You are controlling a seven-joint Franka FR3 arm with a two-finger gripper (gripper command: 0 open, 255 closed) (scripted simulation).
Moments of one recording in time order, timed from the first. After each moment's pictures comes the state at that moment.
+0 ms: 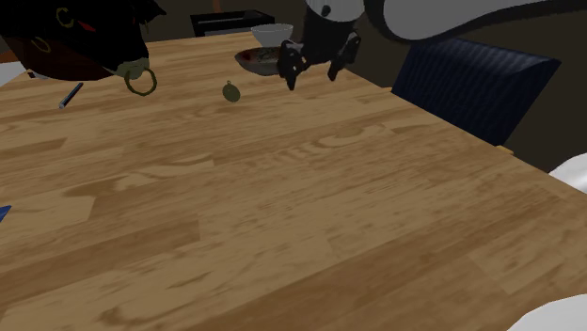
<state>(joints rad) -0.16 -0.53 0.67 -2.12 -0.07 2.06 0.79</state>
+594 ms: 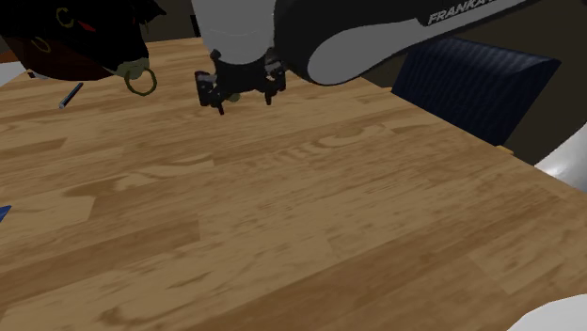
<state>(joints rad) -0.52 0.05 1.42 -1.75 -0.66 1.89 1.37</state>
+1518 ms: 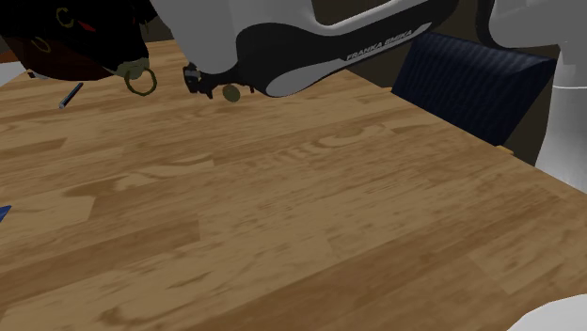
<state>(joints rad) -0.12 0.40 1.15 -1.55 -1.16 1.68 1.61</state>
